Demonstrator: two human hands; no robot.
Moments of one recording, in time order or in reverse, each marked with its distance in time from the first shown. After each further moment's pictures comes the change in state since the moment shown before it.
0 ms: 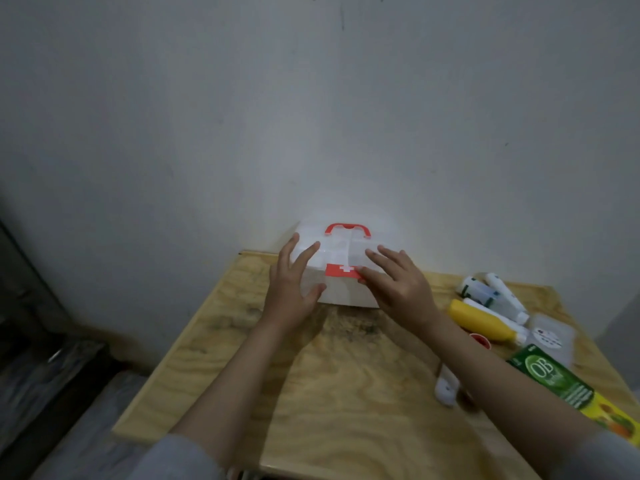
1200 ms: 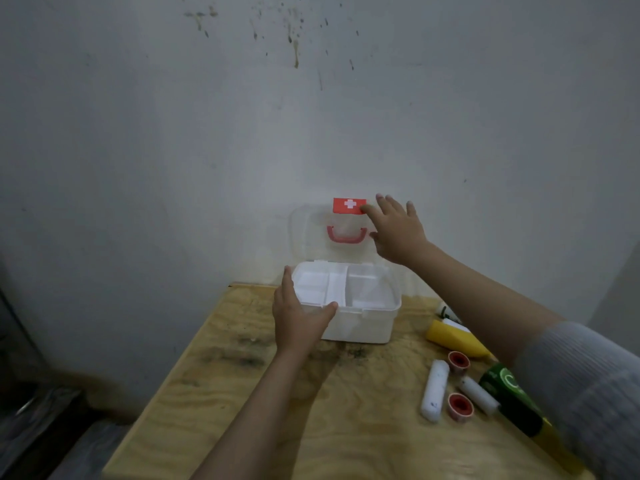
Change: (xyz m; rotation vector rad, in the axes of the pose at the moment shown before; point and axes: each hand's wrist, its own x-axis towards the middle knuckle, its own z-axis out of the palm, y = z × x) left_hand -0.003 0.053 0.009 -0.161 0.106 -0.399; right_hand 0.120 0.062 -0.035 -0.332 -0.507 0.299
